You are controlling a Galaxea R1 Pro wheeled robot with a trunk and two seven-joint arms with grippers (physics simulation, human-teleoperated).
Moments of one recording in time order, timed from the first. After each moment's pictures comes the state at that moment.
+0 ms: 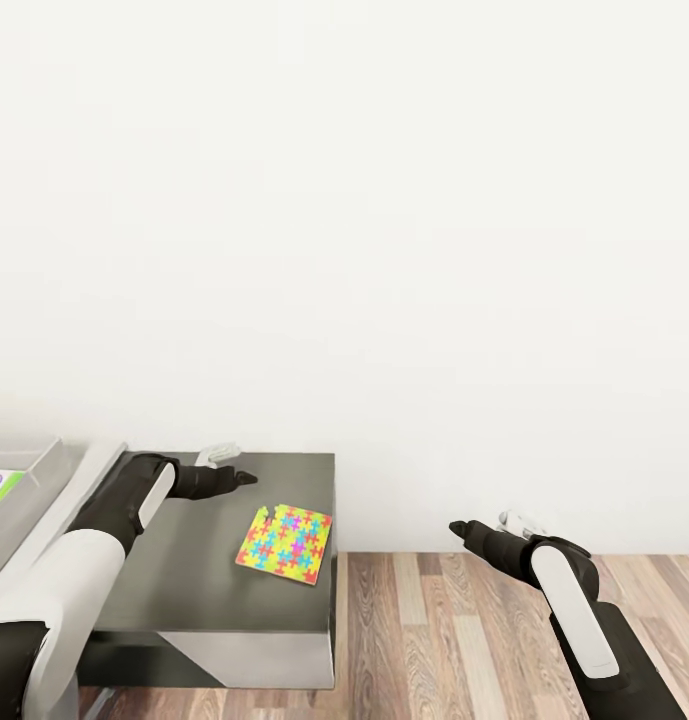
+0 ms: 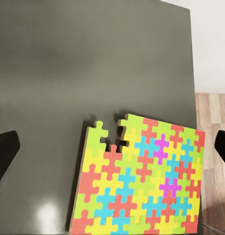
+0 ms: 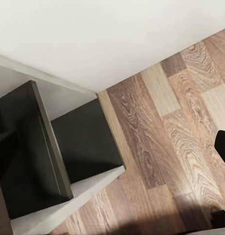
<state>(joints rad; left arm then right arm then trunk) -0.91 0.17 -0.01 -0.61 0.18 0.80 -0.45 -0.34 -0.09 -0.01 -1.47 -0.89 0.84 -0.53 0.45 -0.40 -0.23</state>
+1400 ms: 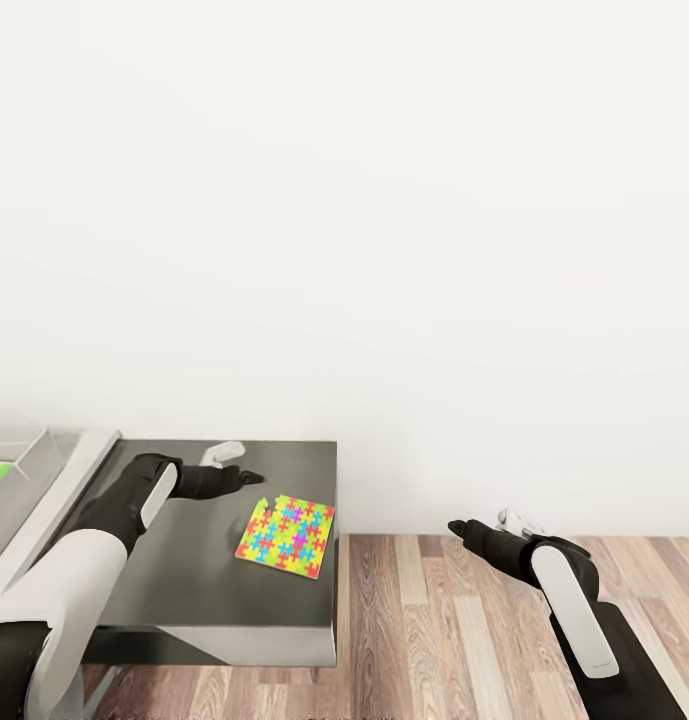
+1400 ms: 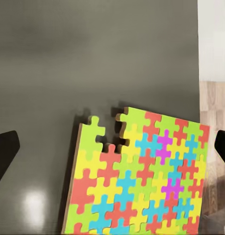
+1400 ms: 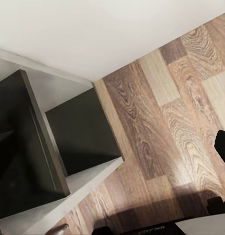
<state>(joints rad) -0.91 0.17 -0.01 -0.61 0.18 0.81 -0.52 -0.34 -0.09 -0.01 -1.47 -0.89 0.84 -0.51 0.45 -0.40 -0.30</state>
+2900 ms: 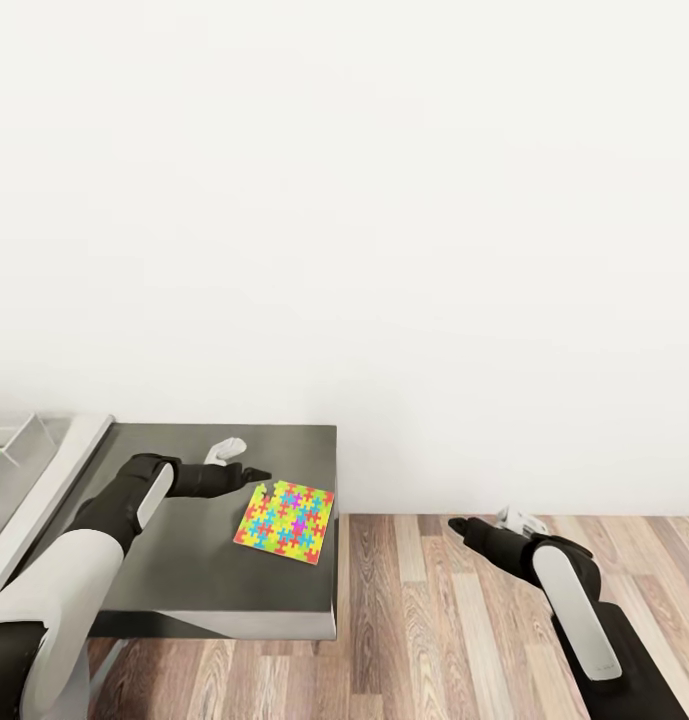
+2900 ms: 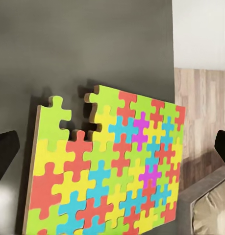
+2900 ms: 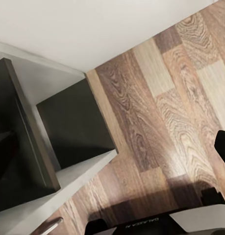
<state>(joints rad) -0.91 0.18 -0.01 -0.61 0.18 0.81 -0.70 -0.34 -0.09 0.00 -1.49 -0.89 0.84 -0.52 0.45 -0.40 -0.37</state>
